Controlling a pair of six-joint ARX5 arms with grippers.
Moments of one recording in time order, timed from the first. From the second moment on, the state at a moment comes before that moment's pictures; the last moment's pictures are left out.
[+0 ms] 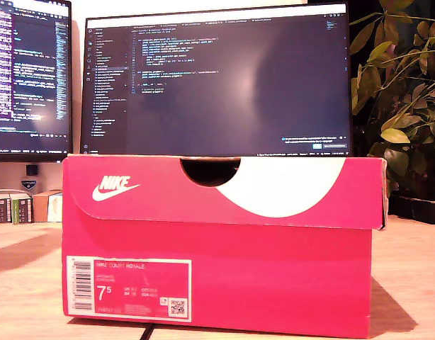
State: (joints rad) left arm -0.09 1.29 1.46 -0.63 0.28 0.20; right arm 0.02 0.86 0.83 -0.30 0.01 -0.04
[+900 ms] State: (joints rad) left arm -0.09 0.95 0.76 -0.04 0.30 0.19; right arm 0.02 0.61 0.45 0.09 -0.07 -0.02
